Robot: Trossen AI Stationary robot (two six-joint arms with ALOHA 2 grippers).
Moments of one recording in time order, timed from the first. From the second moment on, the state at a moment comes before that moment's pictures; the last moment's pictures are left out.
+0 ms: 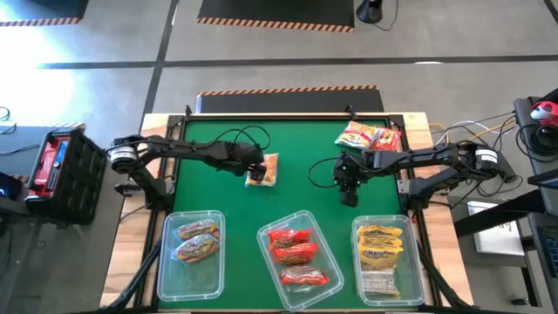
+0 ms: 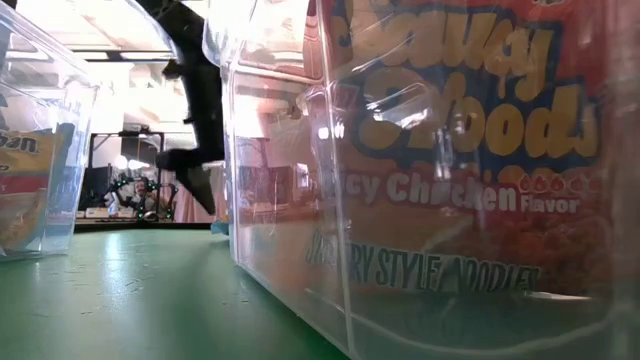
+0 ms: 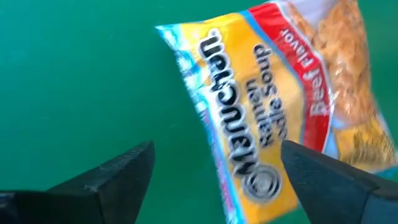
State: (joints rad) left arm 0.26 1.65 0.99 -0.61 -0.22 -0.93; right arm -0.27 1.35 0.60 -0.43 -0.13 -0.06
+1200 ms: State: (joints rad) left arm 0.25 1.68 0.52 0.45 -0.15 -1.08; right arm -0.27 1.35 0.60 -0.43 -0.13 -0.06
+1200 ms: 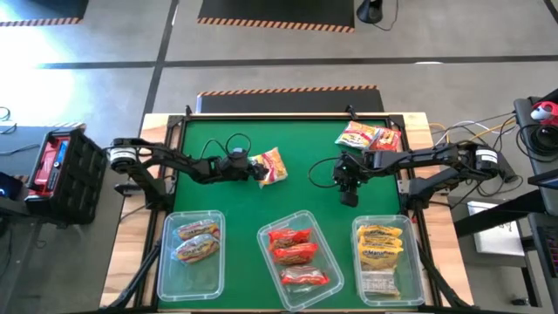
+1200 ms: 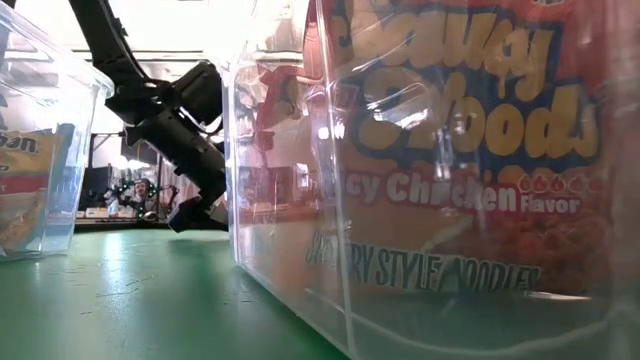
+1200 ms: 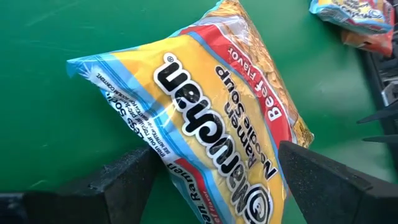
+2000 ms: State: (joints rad) left arm 0.25 1.78 0.51 0.61 -0.17 -1.04; right arm -0.27 1.35 0.60 -0.43 -0.13 -0.06
